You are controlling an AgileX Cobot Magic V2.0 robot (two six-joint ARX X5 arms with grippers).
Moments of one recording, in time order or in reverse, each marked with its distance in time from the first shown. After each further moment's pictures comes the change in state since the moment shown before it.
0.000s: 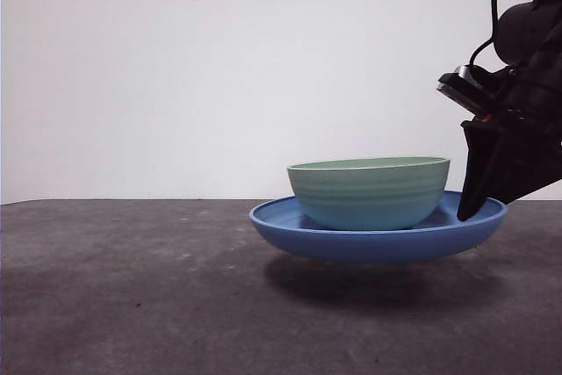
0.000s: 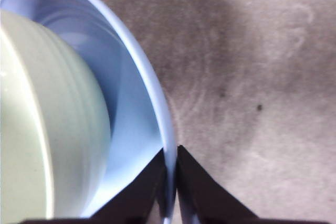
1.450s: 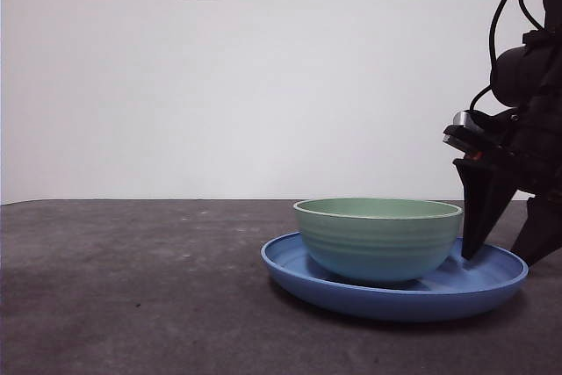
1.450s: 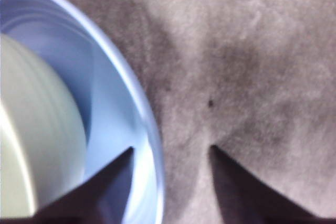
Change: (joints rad) left arm 0.000 0.000 0.000 0.014 0.000 0.000; right arm -0.019 0.124 0.003 0.006 0.074 -0.047
